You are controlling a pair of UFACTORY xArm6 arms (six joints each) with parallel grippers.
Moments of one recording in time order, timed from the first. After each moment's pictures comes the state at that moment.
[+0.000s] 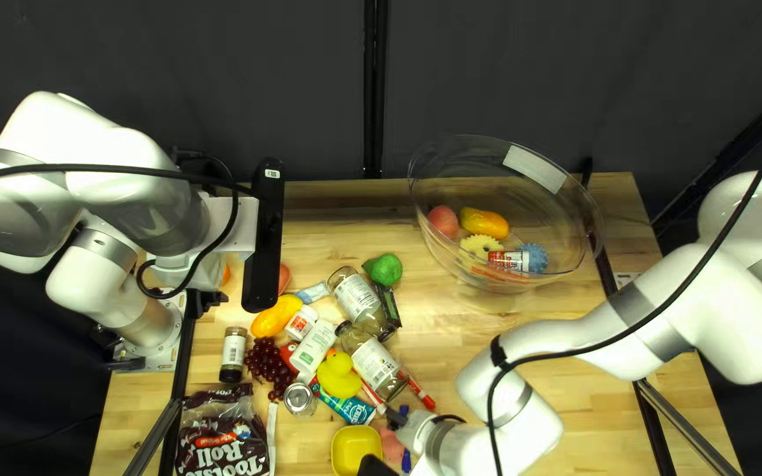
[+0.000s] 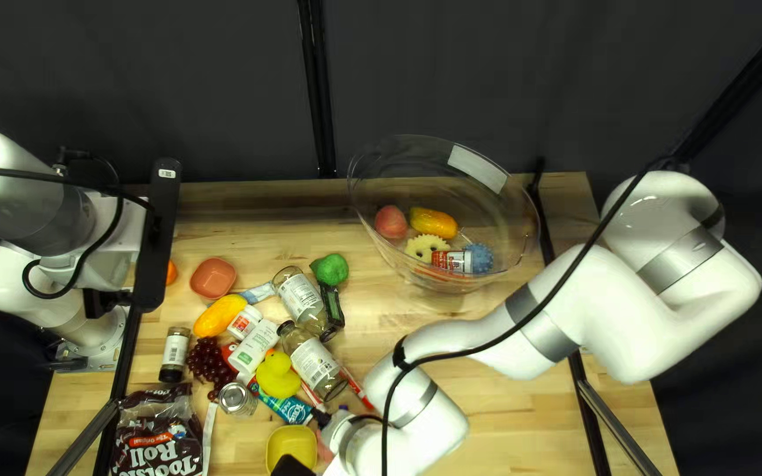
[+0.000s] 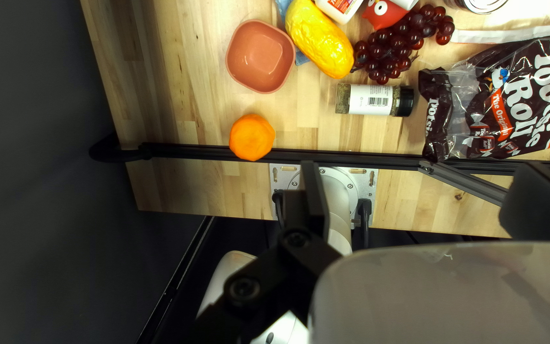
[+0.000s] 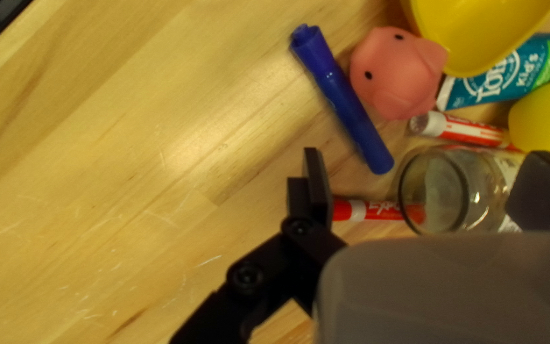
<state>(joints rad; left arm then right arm) -0.37 -0.68 -1.04 0.16 1.77 -0.31 0.53 0.58 -1.49 -0.38 0.89 -0.27</state>
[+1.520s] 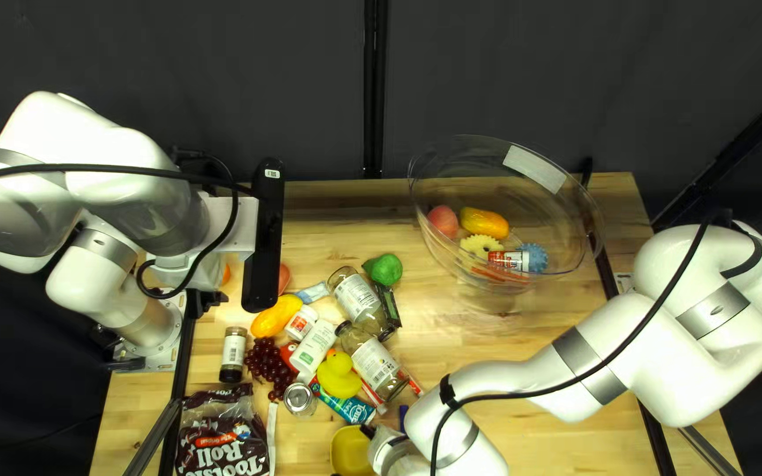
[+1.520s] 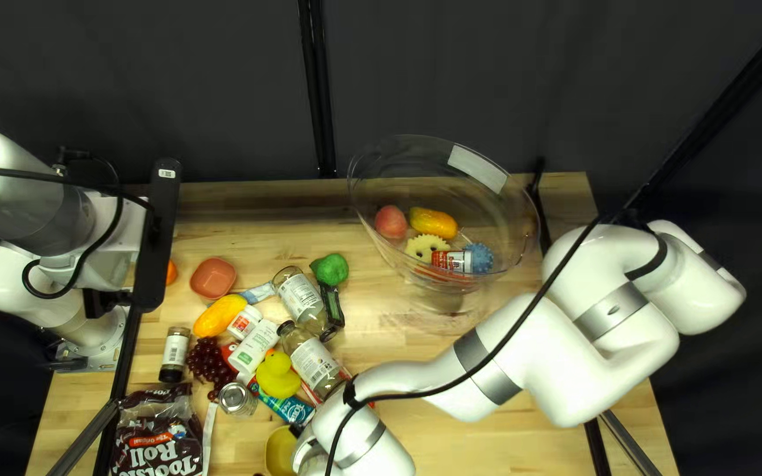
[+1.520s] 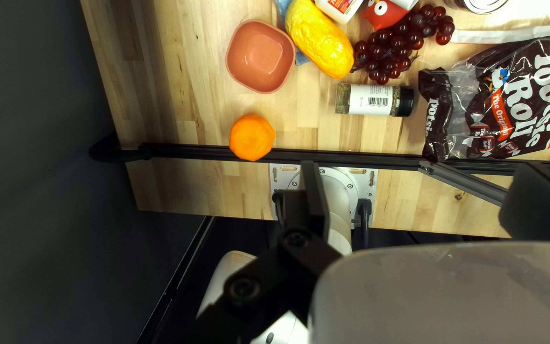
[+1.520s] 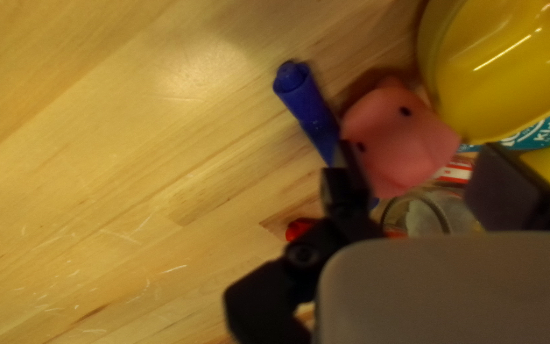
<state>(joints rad) -0.37 -0.68 -1.04 0.16 1.77 -0.31 0.54 0.80 -1.83 -0.37 1.18 -0.32</state>
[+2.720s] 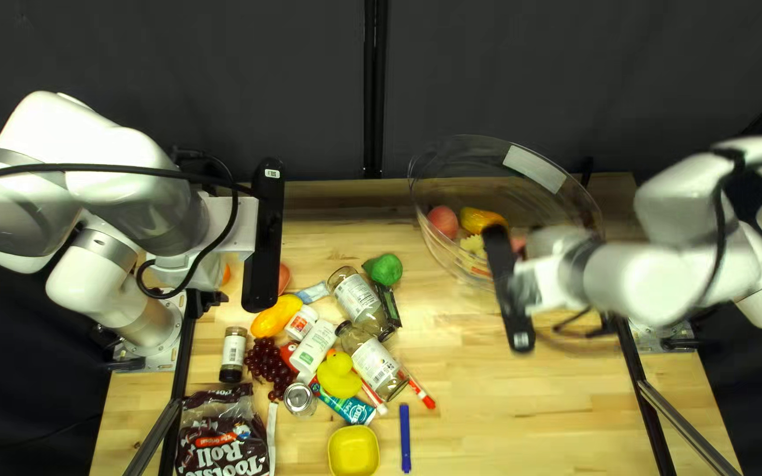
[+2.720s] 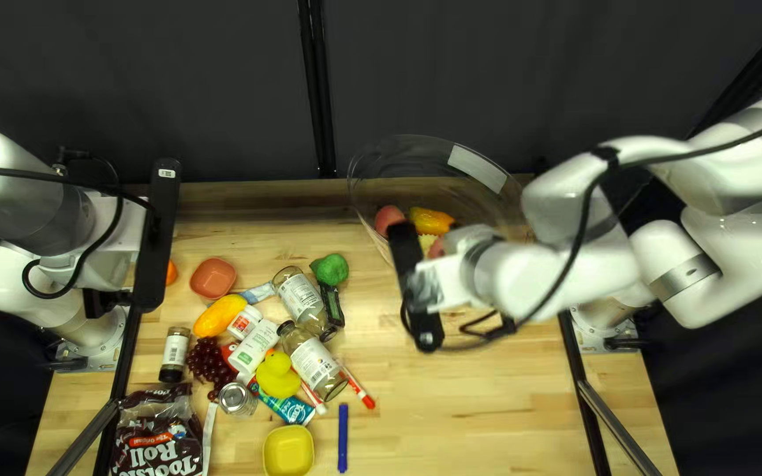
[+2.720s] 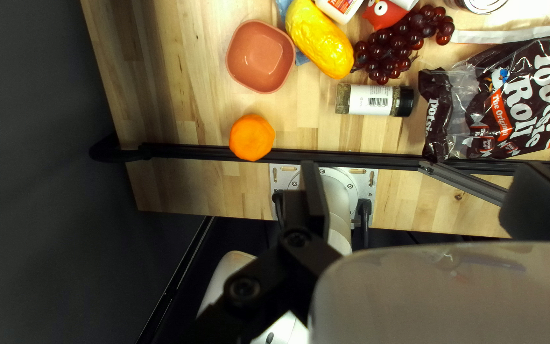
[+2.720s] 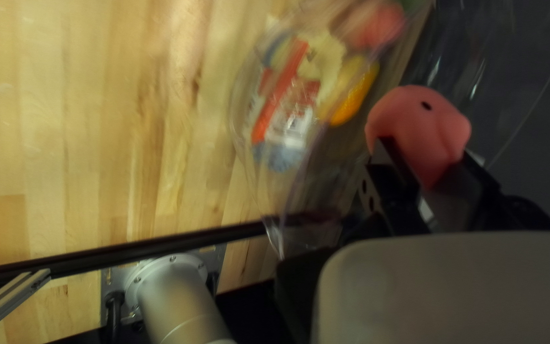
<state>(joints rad) -0.37 -0.68 -1.04 0.16 1.77 -0.31 0.27 -0.50 -0.83 -0.50 1.52 0.25</state>
